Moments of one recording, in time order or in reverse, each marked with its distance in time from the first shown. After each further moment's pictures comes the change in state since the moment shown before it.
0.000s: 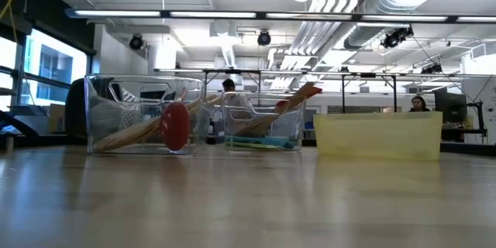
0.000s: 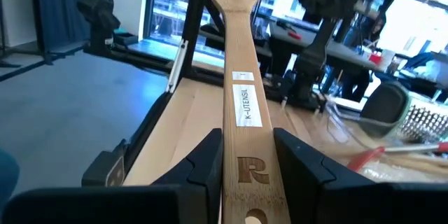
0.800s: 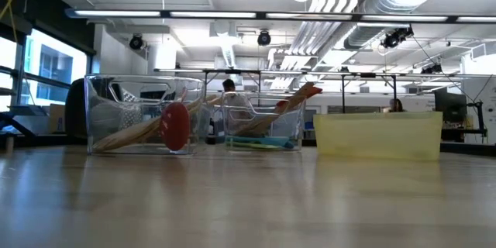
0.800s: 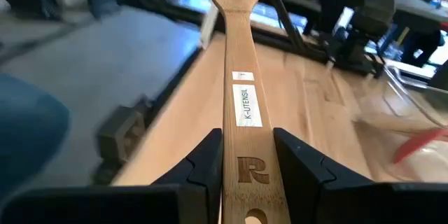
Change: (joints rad) left arm 0.183 0.079 0.419 -0.873 0.415 -0.703; right arm -0.156 0.000 0.035 -0.238 -0.322 0.139
